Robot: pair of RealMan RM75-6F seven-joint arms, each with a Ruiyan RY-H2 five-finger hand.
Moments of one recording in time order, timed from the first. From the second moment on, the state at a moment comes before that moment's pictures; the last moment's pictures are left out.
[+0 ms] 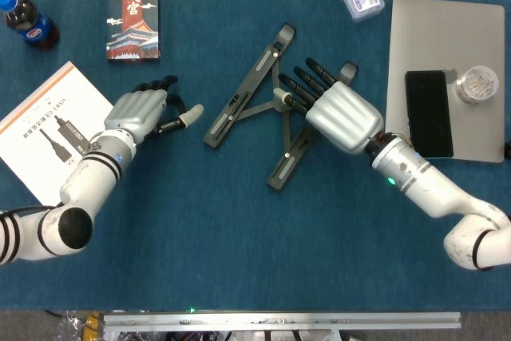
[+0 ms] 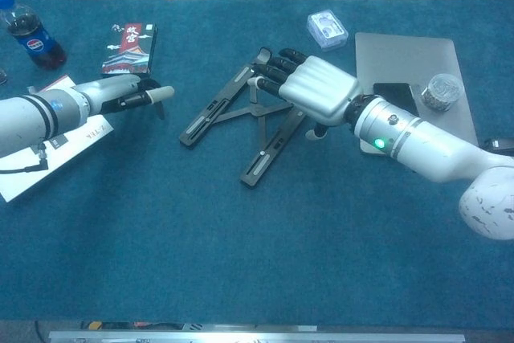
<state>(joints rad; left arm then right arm) -0.92 -1.40 -0.01 -1.63 0.51 0.77 0.25 0.80 -1.70 0.03 -1.27 -1.42 0.95 -0.57</state>
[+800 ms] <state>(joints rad) -0.94 -1.45 -0.02 -1.64 0.47 0.77 0.28 0.83 -1.80 0.05 -1.11 -1.49 0.94 -0.51</state>
